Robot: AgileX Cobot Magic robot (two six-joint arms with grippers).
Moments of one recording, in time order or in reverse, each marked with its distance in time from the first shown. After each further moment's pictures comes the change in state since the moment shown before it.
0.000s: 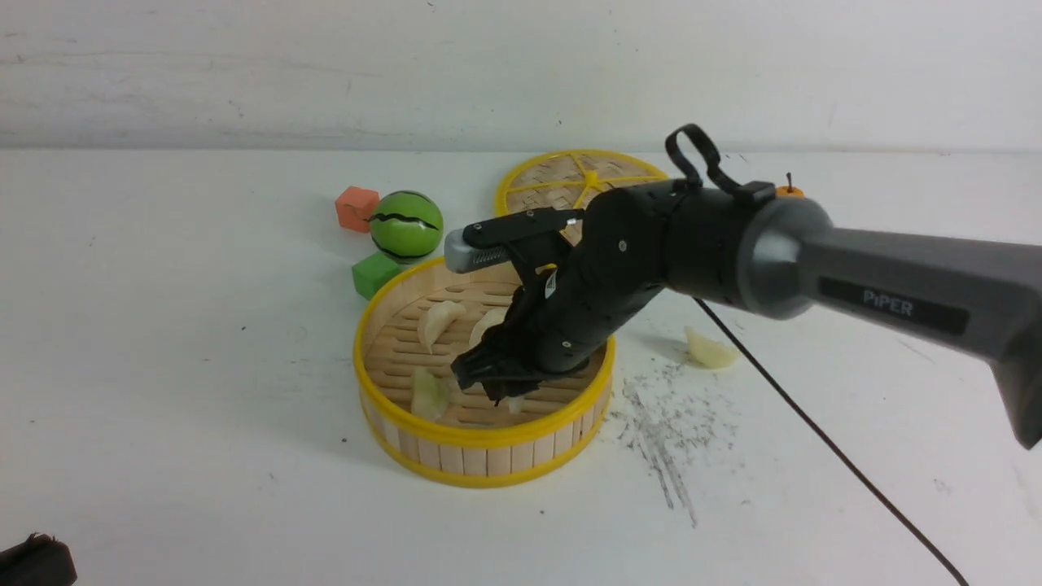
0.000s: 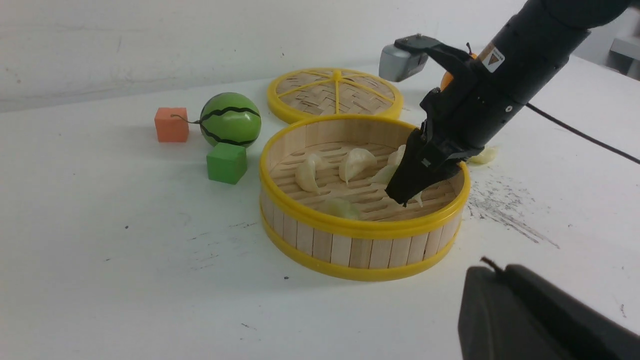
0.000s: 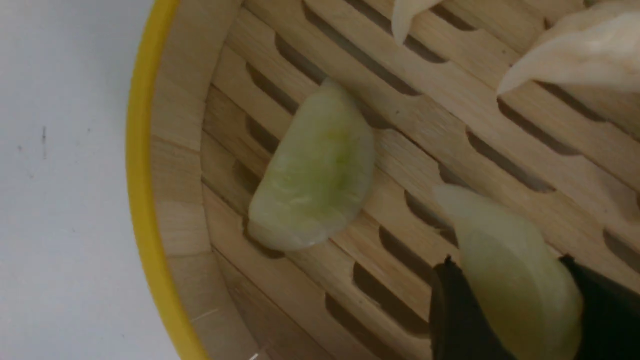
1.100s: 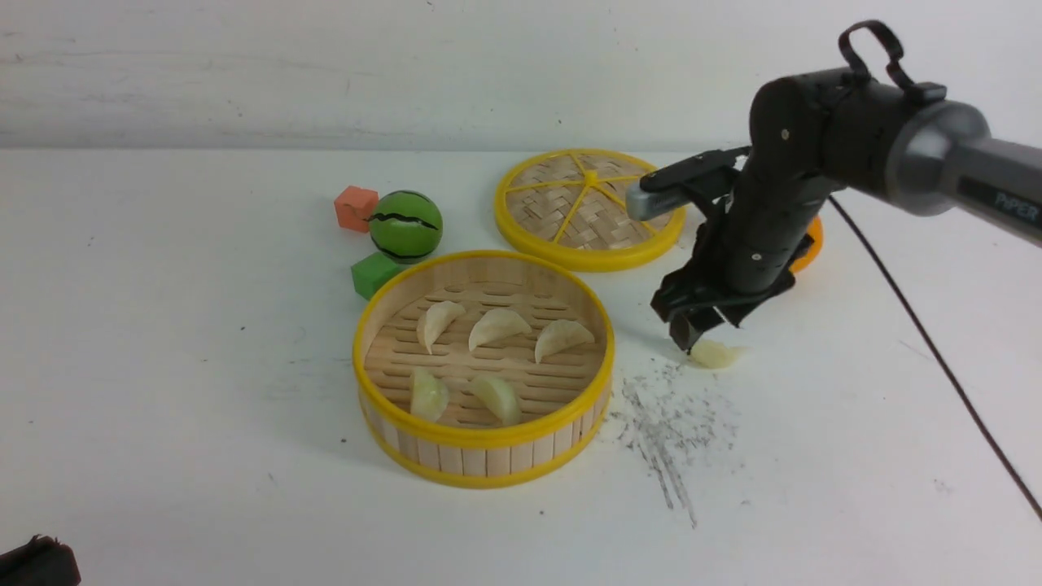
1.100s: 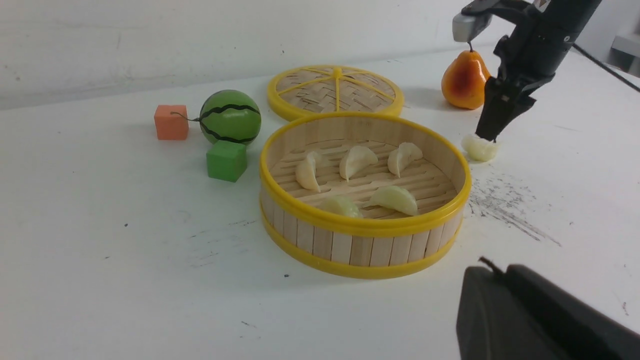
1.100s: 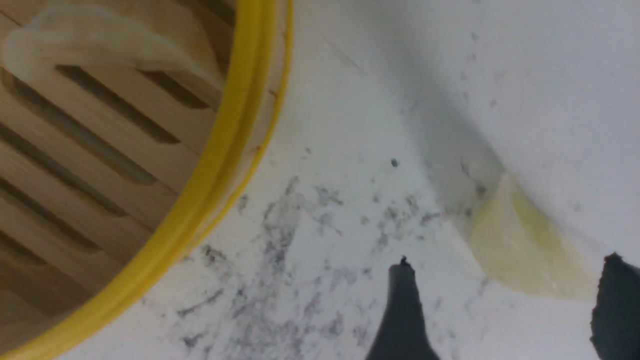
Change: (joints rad) right arm -0.297 0.027 -0.160 -0.177 0.336 -0.208; left arm 0.000 0.000 0.013 0.000 -0.005 0.000
